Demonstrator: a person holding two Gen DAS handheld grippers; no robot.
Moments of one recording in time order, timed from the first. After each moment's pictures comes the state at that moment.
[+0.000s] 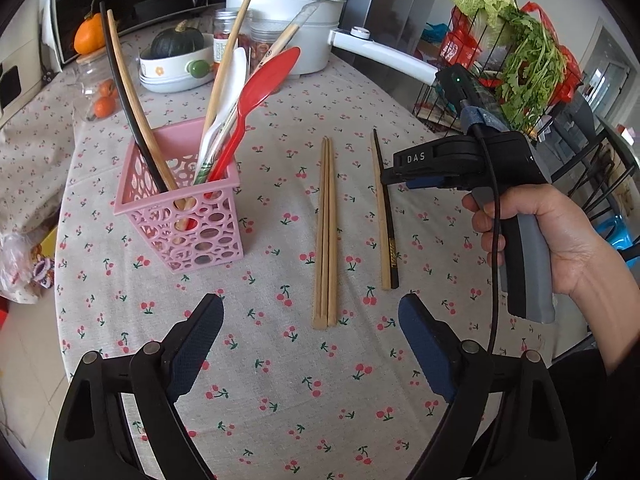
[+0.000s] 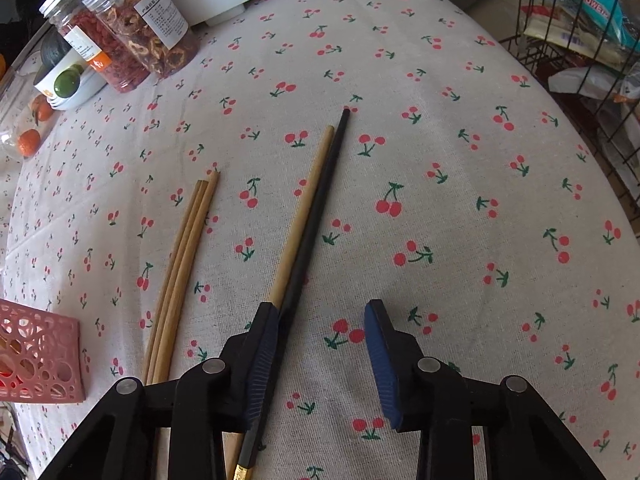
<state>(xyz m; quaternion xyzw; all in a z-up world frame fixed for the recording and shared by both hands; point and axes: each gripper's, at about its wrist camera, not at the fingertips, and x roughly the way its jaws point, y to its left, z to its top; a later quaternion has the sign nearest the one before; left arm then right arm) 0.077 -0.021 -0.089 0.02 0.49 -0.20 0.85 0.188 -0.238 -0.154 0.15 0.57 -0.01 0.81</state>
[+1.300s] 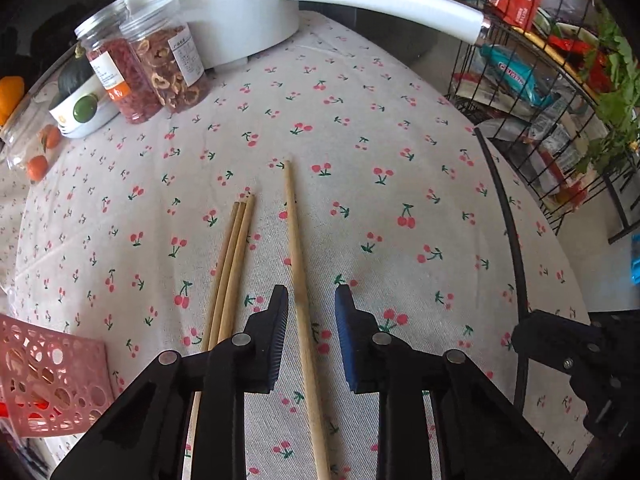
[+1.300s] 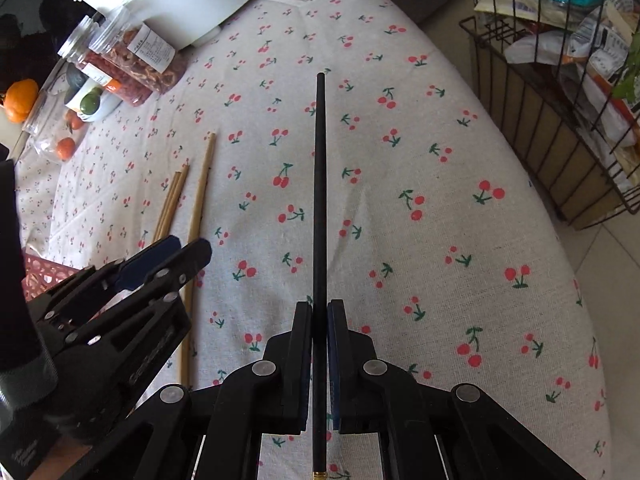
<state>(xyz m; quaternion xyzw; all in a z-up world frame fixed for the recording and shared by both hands) 0.220 -0.196 -0.157 0.10 0.55 -0.11 0.82 0.141 -0.327 -0.132 0.21 0.58 0.05 0.79</state>
